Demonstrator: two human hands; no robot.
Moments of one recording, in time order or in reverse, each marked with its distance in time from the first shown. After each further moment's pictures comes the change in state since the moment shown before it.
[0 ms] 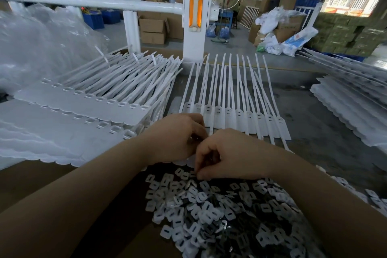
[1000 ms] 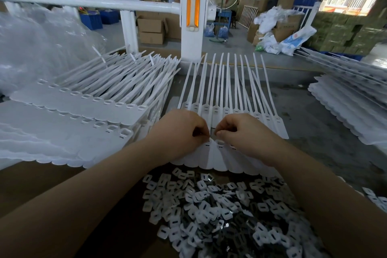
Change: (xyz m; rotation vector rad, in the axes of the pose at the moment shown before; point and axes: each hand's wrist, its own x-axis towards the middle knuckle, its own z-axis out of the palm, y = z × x) left_hand 0.013 0.026 -0.002 0.033 0.031 -0.277; right_hand 0.003 0.044 -0.002 0.235 0.413 0.423
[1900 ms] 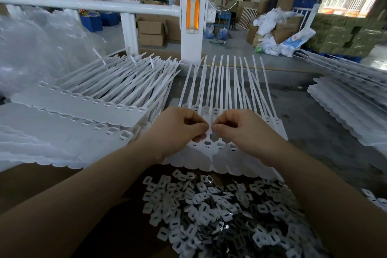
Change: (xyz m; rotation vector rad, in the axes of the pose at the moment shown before) left_hand -0.007 -0.001 -0.001 -0.748 0.091 -0.286; right_hand -0.007 -0.010 -0.003 0.169 0.058 -0.084
